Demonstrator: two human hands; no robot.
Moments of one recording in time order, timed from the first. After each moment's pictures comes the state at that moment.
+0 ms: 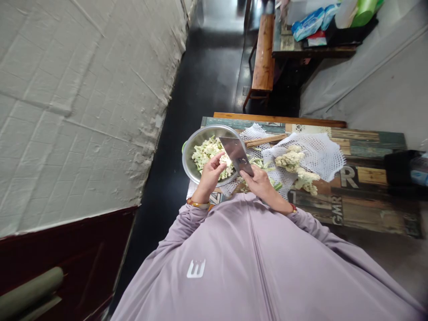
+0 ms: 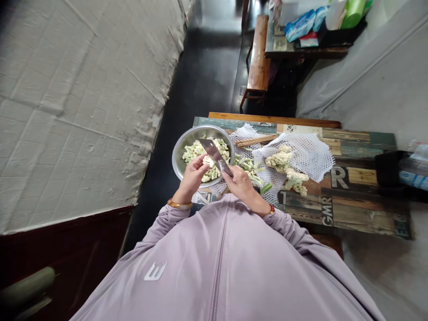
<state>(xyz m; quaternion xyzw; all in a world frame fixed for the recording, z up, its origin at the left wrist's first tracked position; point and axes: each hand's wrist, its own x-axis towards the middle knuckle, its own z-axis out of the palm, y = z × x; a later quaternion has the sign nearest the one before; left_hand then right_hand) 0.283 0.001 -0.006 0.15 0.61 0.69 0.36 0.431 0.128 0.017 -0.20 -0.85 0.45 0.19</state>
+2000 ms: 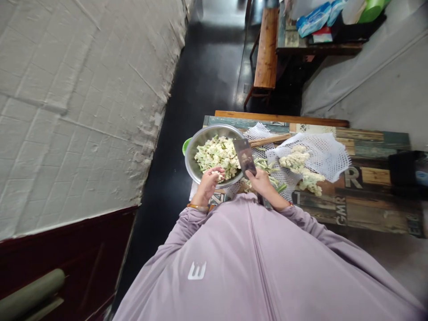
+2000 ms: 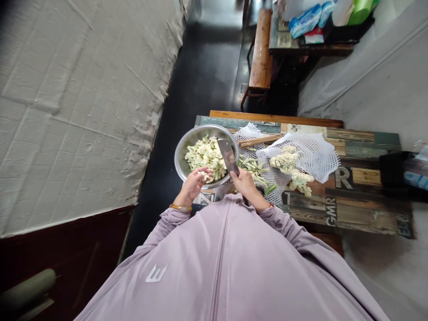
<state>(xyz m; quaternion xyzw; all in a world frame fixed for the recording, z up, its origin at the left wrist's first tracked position) 0.265 -0.038 -0.052 -0.07 0.59 0.67 0.43 0.415 0.124 -0.047 -0.32 -0.82 0.46 0.09</state>
